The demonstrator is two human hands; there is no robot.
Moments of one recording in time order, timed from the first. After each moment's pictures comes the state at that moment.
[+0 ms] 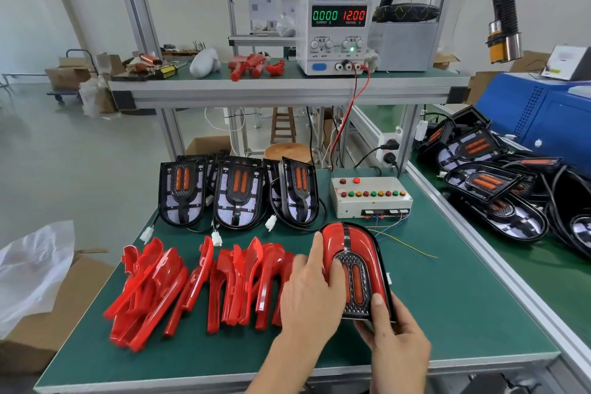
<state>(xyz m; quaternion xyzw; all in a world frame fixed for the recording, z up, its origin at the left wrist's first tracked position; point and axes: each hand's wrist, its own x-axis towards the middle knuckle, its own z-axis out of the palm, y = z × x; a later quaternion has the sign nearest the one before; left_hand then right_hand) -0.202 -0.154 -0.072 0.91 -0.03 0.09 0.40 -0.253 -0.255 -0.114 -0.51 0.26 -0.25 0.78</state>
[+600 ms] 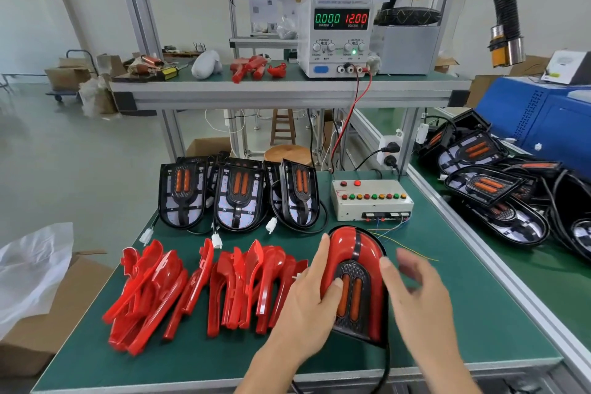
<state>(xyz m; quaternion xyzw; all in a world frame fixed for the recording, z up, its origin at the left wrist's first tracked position) -0.207 -0.131 -0.076 0.84 -0.17 0.00 0.52 -0.231 -0.306 -0.067 -0.80 0.15 -0.21 0.54</state>
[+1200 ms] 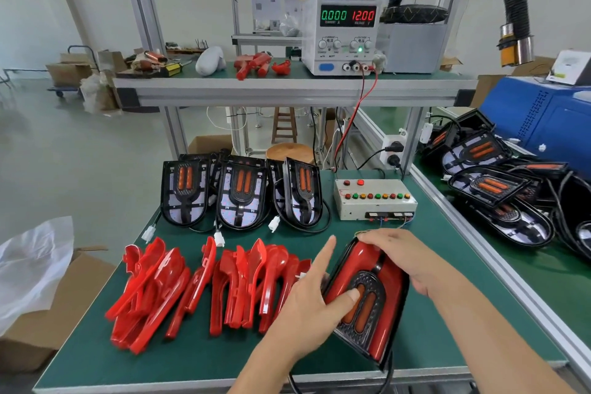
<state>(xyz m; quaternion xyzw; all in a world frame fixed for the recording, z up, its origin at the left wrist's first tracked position) -0.205 -0.121 -0.072 0.80 -0.16 -0.09 0.57 -0.150 -0.323 -0.024 -0.80 0.11 0.10 0.58</state>
